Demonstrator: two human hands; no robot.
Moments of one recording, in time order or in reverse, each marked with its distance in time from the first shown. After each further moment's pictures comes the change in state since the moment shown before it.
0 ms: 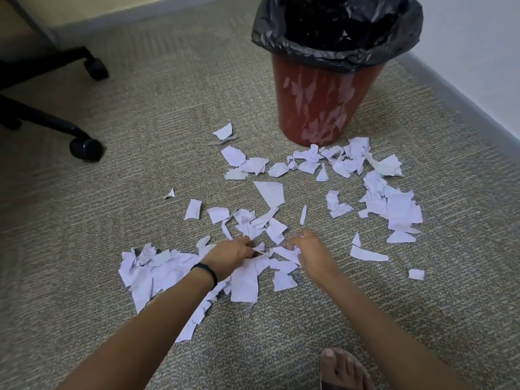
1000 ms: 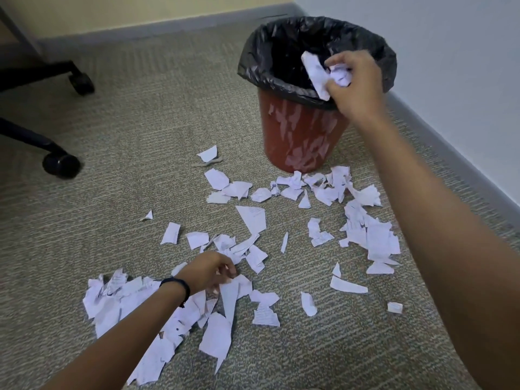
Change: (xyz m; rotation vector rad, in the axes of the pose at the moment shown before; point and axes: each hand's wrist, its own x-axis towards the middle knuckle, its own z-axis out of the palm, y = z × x) left_hand 0.021 -0.019 -0.016 -0.555 0.017 -0.153; right_hand 0.108 -0.030 -0.298 0.273 0.847 -0.226
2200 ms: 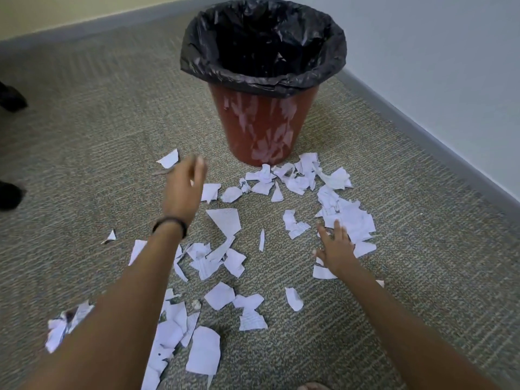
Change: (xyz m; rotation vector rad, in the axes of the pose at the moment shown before) left_hand 0.071 0.079 -0.097 -0.290 0.786 0.099; right_hand -0.262 0.162 0.050 -0.597 -0.818 0.579
